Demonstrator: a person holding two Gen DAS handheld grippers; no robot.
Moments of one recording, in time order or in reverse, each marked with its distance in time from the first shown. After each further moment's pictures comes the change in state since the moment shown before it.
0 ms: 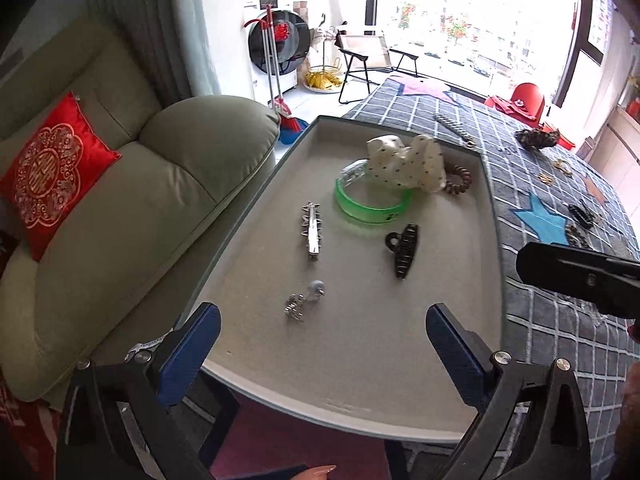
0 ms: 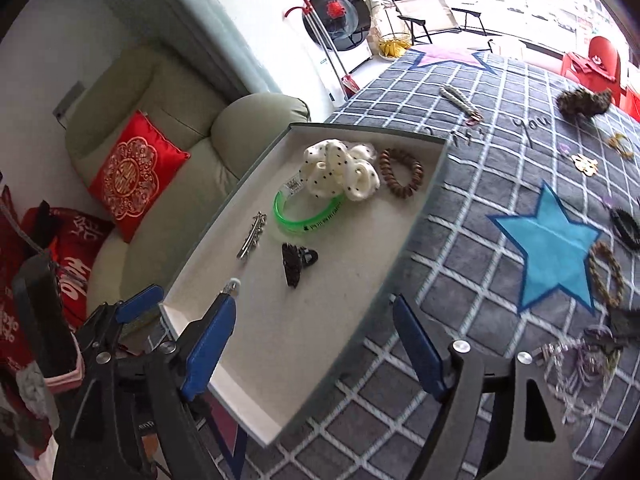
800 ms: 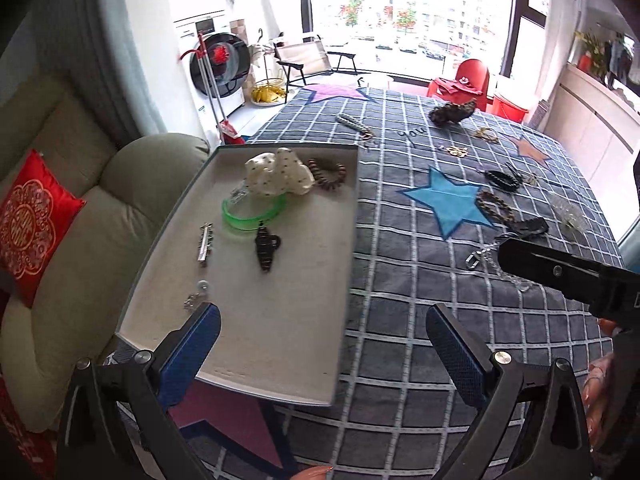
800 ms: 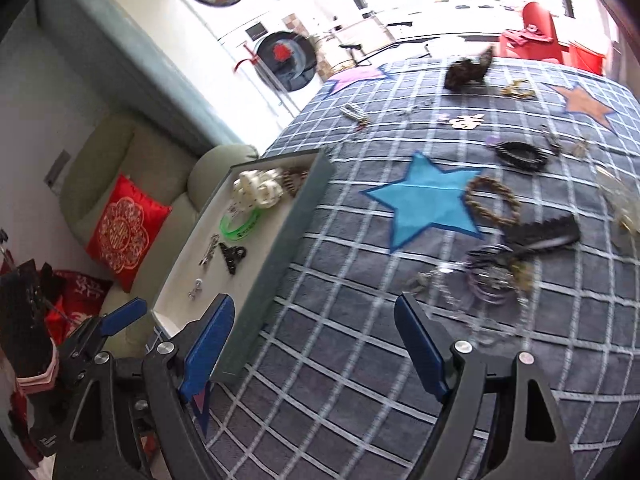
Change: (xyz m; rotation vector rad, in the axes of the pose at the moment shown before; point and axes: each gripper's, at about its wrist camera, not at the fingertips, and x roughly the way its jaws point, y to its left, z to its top) left arm -0.052 -0.102 -0.012 0.172 -0.020 -0.079; right arm -0.084 -0.089 -0.059 0.190 -0.164 -0.032
